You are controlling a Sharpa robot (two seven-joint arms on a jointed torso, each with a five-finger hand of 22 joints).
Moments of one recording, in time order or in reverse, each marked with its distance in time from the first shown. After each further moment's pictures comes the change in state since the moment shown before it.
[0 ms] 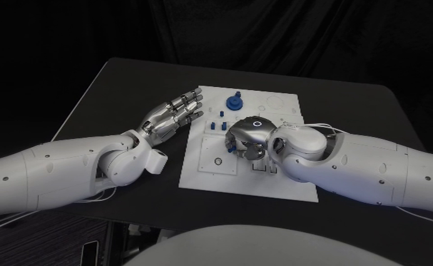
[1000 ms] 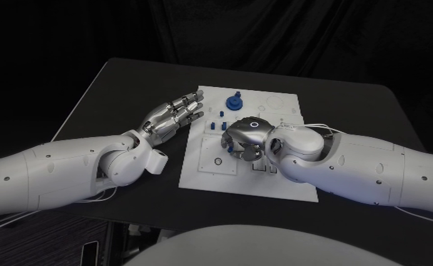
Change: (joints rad) left arm -0.002 0.004 0.000 -0.004 0.000 0.005 0.000; left_hand 0.000 0.000 0.012 -0.007 0.000 0.050 0.039 0.013 0.007 0.000 0.000 0.000 0.000 -0.004 0.003 0.004 0.001 0.000 0.004 0.004 0.000 0.000; right arm 0.000 0.012 -0.001 0.001 -0.004 0.000 0.006; right_hand -0.004 -0.003 -0.003 0.011 -0.016 -0.042 0.003 -0.031 -0.012 -0.028 0.003 0.017 0.012 -0.018 0.006 -0.004 -0.021 0.000 -0.005 0.005 -0.040 0.001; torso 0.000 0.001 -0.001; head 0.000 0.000
